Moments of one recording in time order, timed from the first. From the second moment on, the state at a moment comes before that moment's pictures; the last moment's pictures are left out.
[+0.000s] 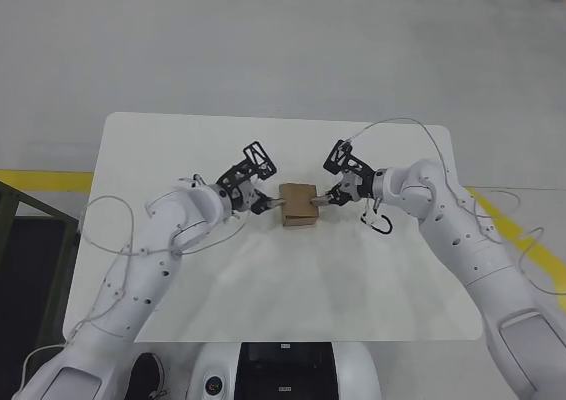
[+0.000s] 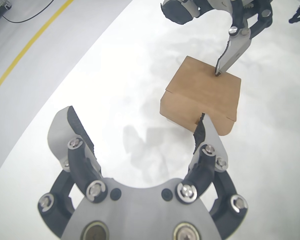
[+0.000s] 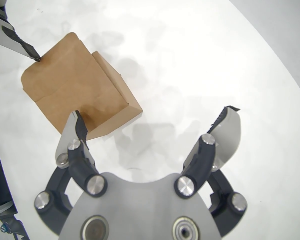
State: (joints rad) left arm 1.15 -1.15 -1.16 -1.68 1.32 -0.50 -0.60; right arm -0.69 -1.25 0.84 -1.00 -0.92 -0.77 0.46
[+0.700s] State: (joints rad) left arm 1.17 -1.15 -1.19 -1.69 1.33 -0.50 -0.59; right arm -0.70 -1.25 0.84 -0.99 -0.92 -0.79 0.45
